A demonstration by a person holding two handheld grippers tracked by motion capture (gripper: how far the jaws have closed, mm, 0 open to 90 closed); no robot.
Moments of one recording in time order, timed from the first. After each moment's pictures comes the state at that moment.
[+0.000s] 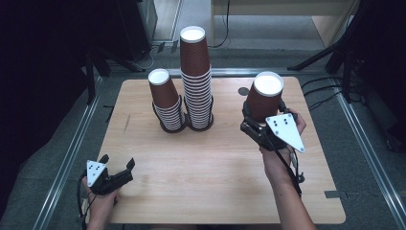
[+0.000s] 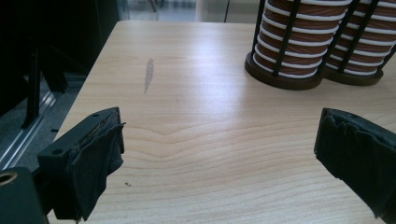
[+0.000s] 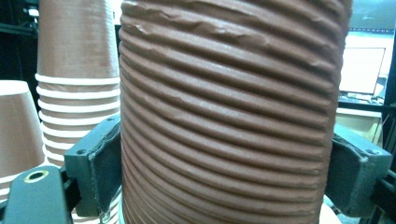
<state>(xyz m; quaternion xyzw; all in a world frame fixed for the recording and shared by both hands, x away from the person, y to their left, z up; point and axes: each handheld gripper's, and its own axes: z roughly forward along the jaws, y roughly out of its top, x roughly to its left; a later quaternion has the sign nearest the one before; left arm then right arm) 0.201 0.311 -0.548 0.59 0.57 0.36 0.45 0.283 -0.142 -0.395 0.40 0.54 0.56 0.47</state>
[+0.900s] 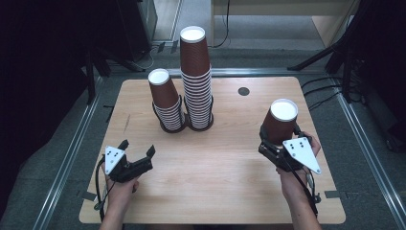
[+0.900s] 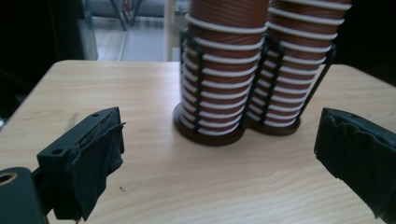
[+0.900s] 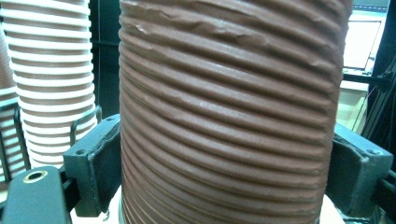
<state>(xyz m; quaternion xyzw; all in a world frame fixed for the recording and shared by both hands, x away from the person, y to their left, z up) 0.228 0.242 -0.497 0.58 0.53 0.34 0.51 0.262 -0.192 -0.453 0.42 0.57 0.52 0.47</state>
